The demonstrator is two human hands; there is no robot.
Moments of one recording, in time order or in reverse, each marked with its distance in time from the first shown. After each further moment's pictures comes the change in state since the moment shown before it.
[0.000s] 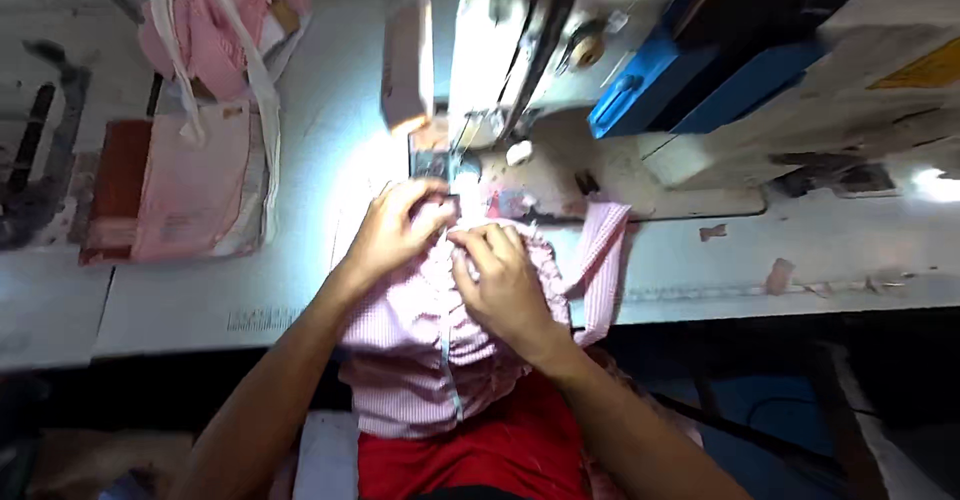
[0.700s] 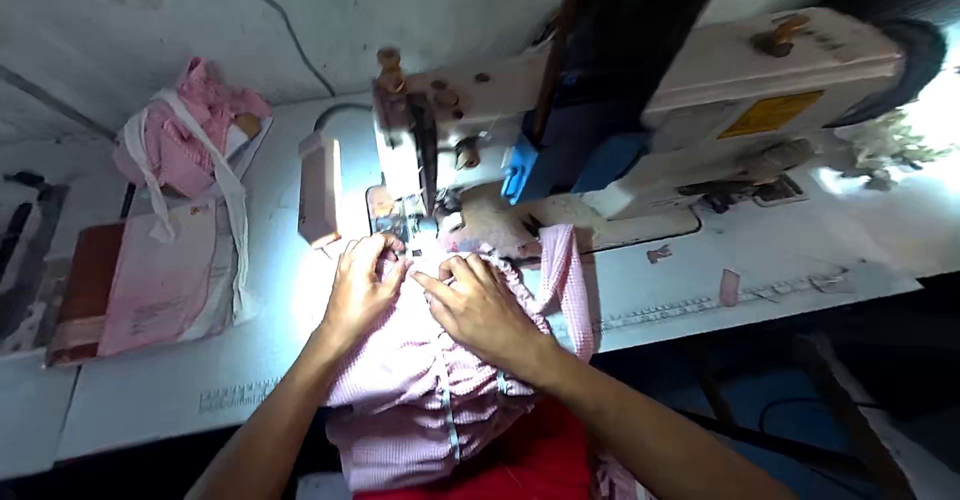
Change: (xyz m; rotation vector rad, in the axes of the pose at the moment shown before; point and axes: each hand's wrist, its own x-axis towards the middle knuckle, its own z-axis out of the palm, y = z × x) left_hand 0.014 -0.007 0.012 0.088 0.077 -0.072; right_hand 0.026 0.031 -0.017 -0.184 -0.126 -0.131
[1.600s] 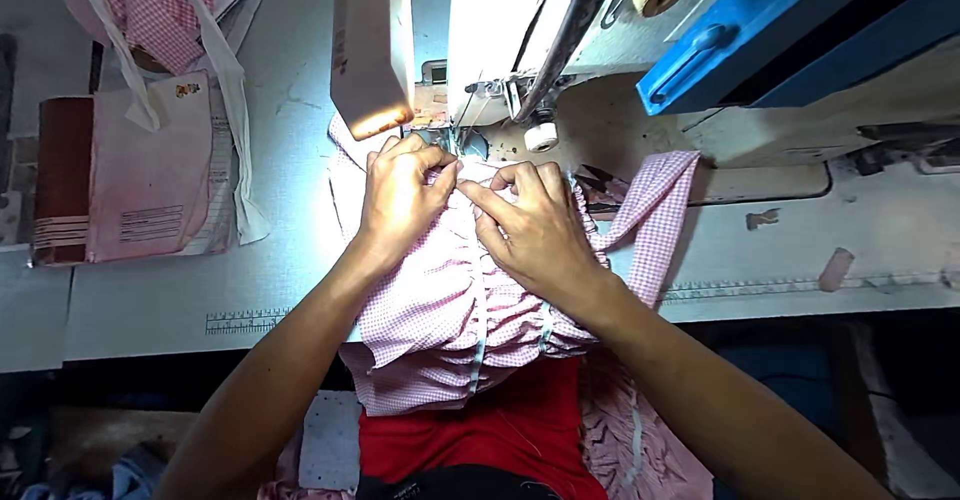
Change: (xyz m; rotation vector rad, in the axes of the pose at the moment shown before) left_hand 0.024 0.003 0.016 0.105 0.037 -0.040; right_hand 0.018 0.016 -0.006 -0.055 -0.026 0.011
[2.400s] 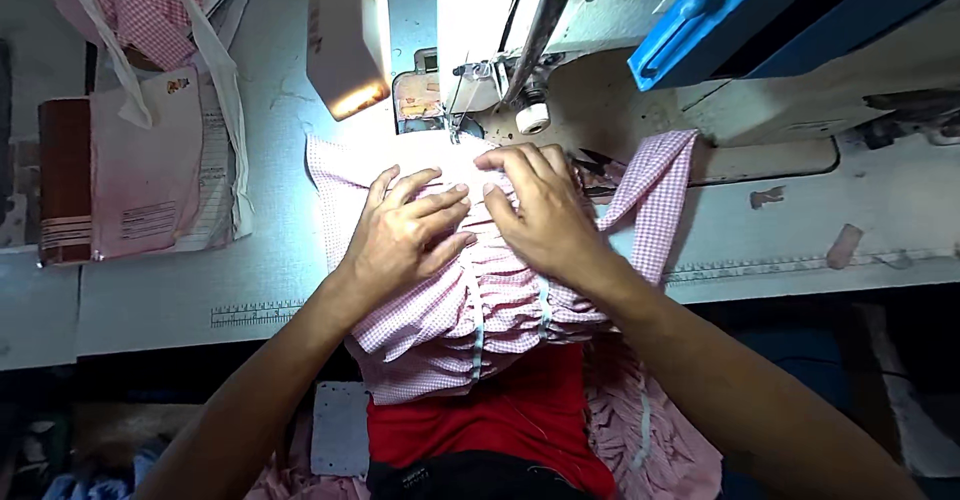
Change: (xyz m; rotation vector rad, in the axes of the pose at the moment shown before) left_hand -0.055 0.002 -0.022 0.108 -0.211 0.388; right_hand 0.001 -0.001 -0.014 0.250 -0.013 0.121
